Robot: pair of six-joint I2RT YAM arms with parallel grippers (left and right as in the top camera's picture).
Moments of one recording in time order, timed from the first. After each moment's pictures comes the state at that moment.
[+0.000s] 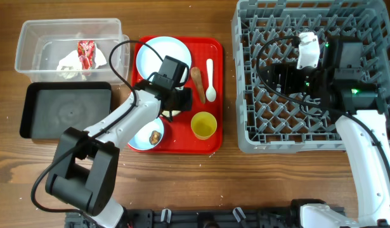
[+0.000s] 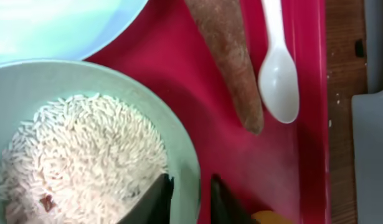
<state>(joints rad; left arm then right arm) -0.46 1.77 1.12 -0.49 0.12 -0.34 0.01 1.34 1.20 -0.72 -0.40 0.00</state>
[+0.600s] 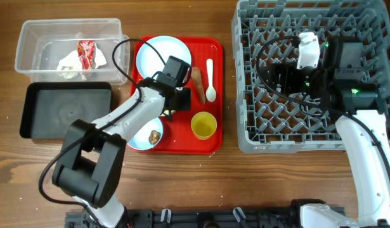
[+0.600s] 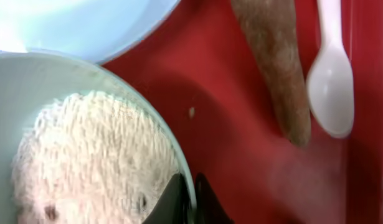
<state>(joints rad) -0.46 1.83 1.16 -0.54 0.03 -0.34 0.01 1.34 1.20 -0.72 -0.40 0.00</state>
